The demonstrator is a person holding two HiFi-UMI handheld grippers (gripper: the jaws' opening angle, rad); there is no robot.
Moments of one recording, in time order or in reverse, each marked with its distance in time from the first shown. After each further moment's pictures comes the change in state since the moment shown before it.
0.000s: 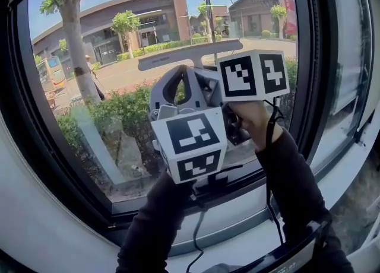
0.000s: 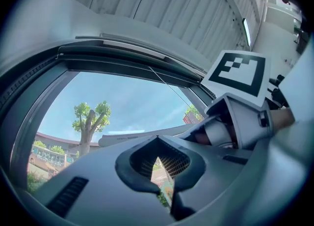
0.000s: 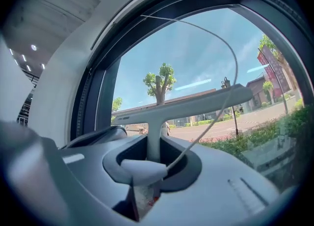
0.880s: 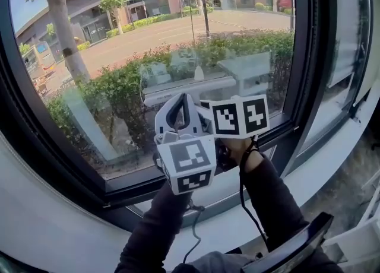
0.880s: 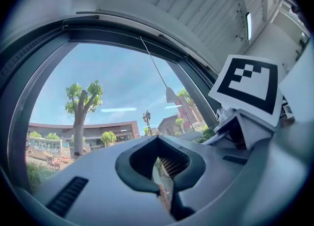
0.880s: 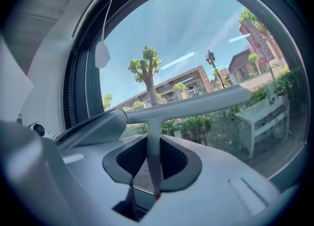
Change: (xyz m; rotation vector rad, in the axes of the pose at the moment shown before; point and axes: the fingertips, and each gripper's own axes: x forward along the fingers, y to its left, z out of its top) left arm -0.067 -0.037 -0.137 -0.029 0.238 -0.101; right arm -0.007 -0.012 -0.190 0.229 0.170 -0.067
